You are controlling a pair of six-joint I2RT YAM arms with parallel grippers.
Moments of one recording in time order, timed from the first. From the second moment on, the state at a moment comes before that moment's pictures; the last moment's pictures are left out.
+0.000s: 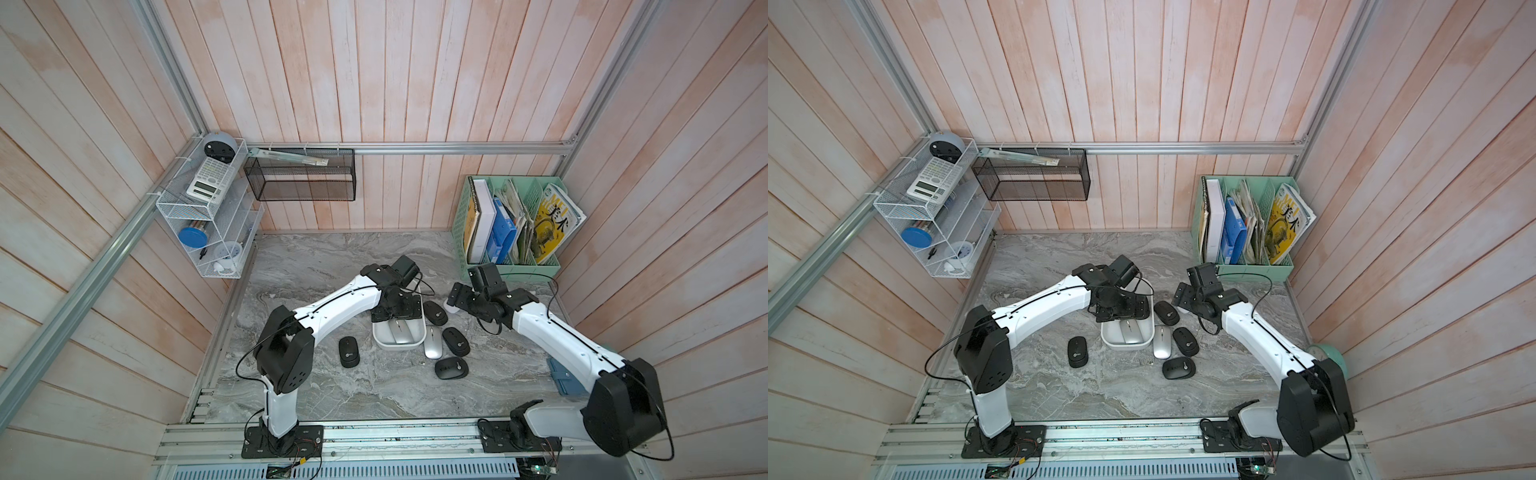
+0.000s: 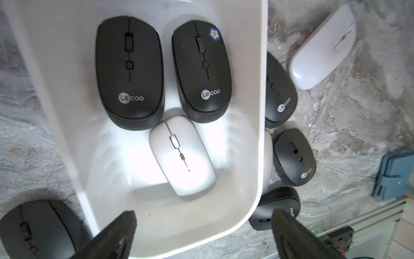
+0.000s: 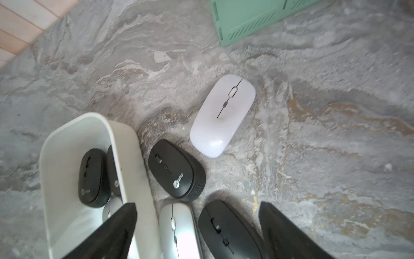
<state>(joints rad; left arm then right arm) -0.75 1.84 1.56 -0.92 0.13 -0.72 0.40 1.39 1.03 -0.61 0.13 0.74</state>
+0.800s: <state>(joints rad) -0.58 1.79 1.37 -0.29 0.74 -0.81 0.23 1.90 1.50 -1.00 -0.07 0.71</state>
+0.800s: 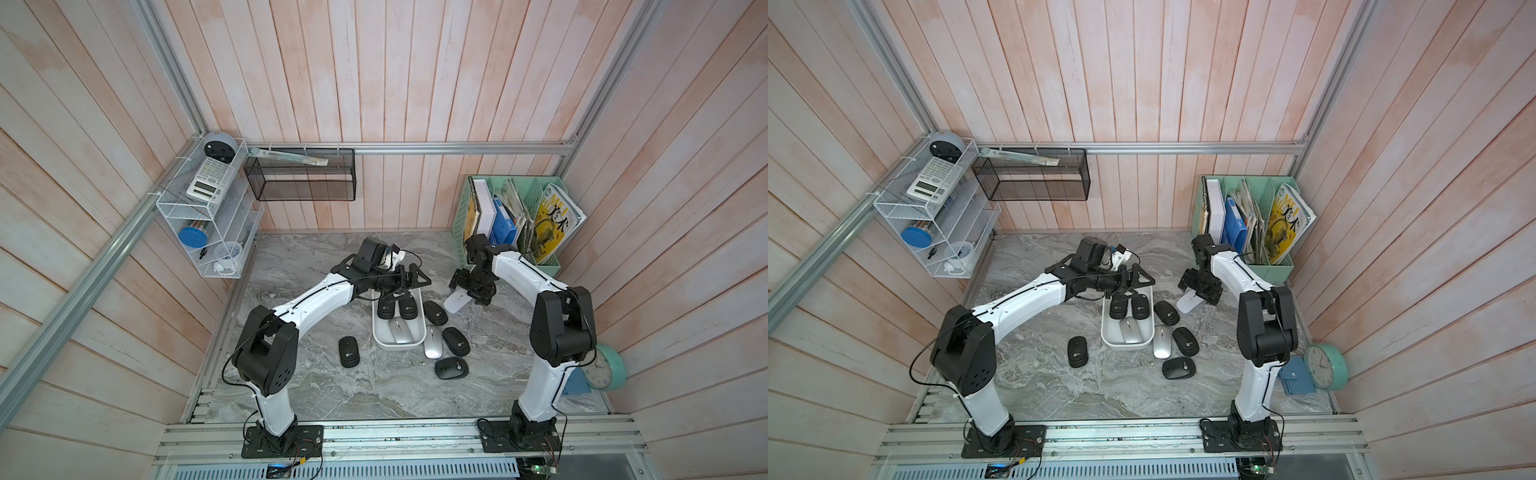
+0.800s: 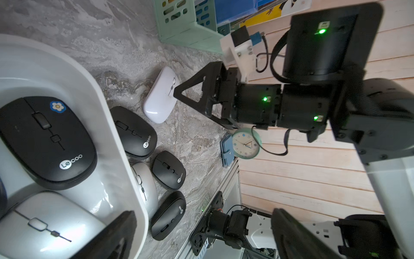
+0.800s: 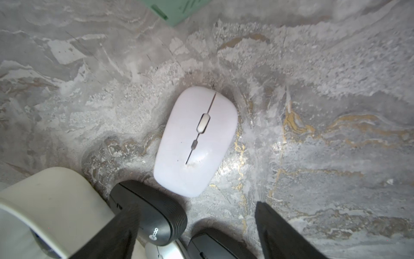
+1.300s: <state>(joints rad) -0.57 1.72 1.21 -0.17 0.72 -0.85 0.24 1.95 1.48 -0.97 -0.10 0.87</state>
